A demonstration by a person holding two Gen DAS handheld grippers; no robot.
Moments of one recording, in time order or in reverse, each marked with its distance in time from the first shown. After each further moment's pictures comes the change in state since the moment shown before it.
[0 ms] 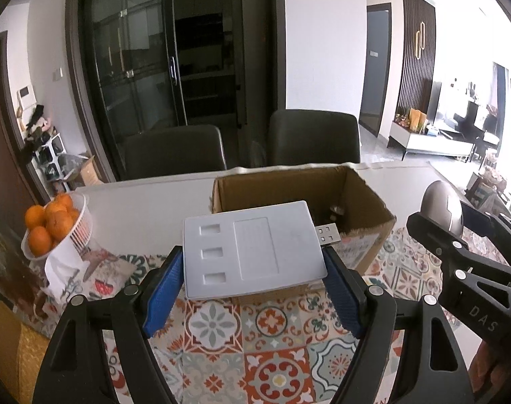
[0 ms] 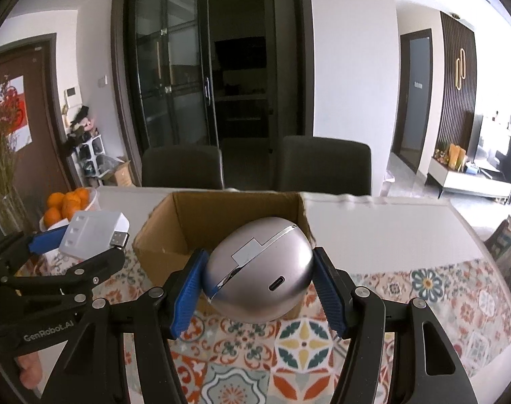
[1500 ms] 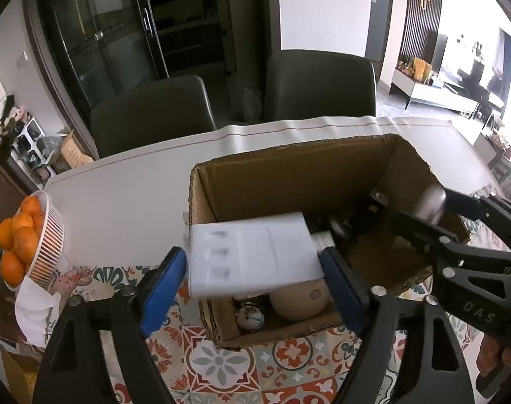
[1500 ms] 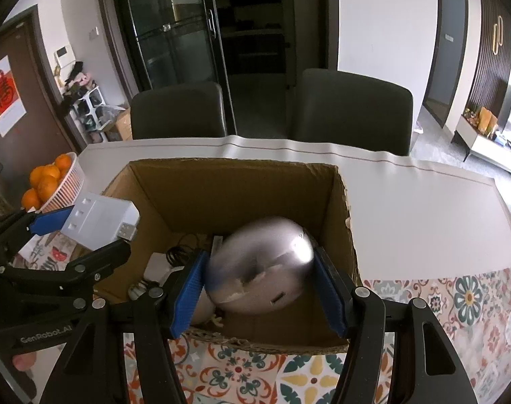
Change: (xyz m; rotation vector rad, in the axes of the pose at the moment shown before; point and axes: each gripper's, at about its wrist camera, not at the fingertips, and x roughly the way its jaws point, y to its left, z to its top) left arm 0.138 0.003 0.043 0.066 0.269 -0.017; right arm 0.156 -0.017 0.030 -0.005 0.312 0.085
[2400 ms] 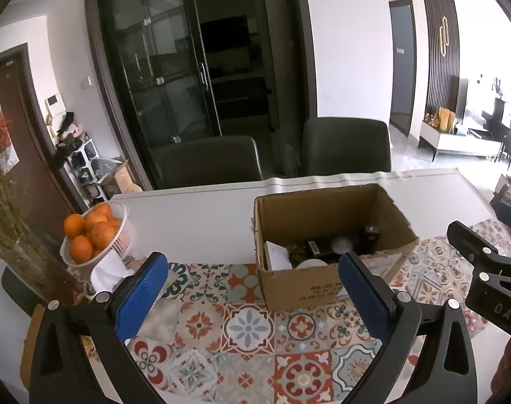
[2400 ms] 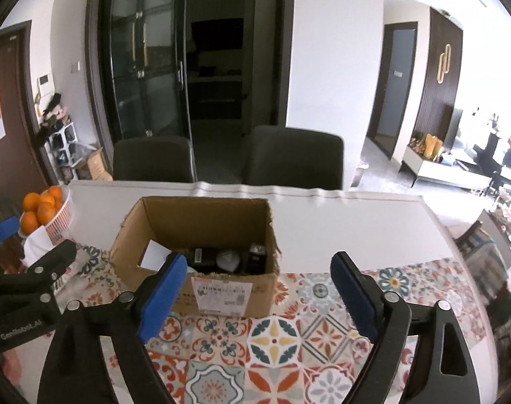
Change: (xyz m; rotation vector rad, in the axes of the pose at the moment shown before) left arm -0.165 -0.005 -0.060 -0.092 -0.264 0.176; right arm -0.168 0.021 -0.042 0.038 -0.215 -0.216
